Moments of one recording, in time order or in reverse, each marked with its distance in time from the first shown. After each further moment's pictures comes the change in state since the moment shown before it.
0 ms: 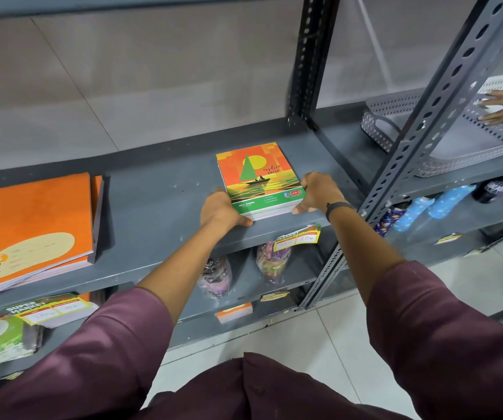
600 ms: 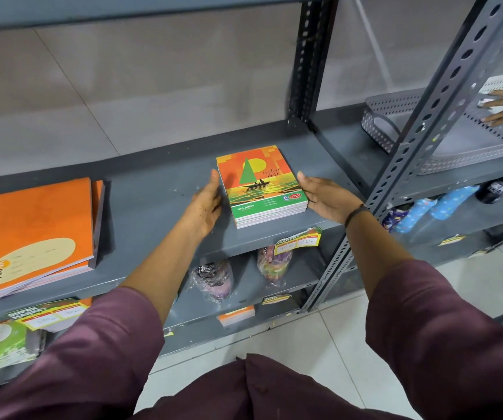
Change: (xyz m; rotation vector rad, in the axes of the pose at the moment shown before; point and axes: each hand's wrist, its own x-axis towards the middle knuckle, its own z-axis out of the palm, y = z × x) left_hand 0.019 -0.011 -0.018 -0.986 -0.198 -0.160; right_hand 0.005 0.027 0.003 1.068 -0.296 -0.033
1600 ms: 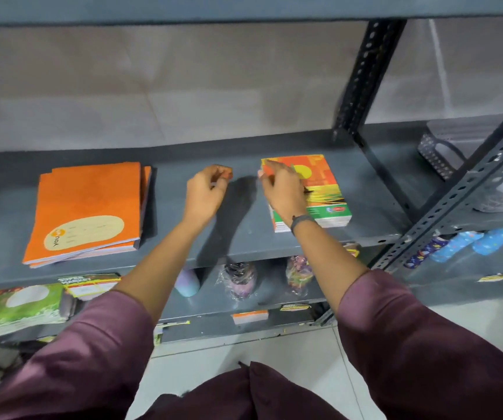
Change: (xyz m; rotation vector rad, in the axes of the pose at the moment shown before) left_hand -0.013 0.020 -0.075 0.627 0.356 0.667; right_hand 0.036 -0.037 0.156 -0.793 0.397 -0.491
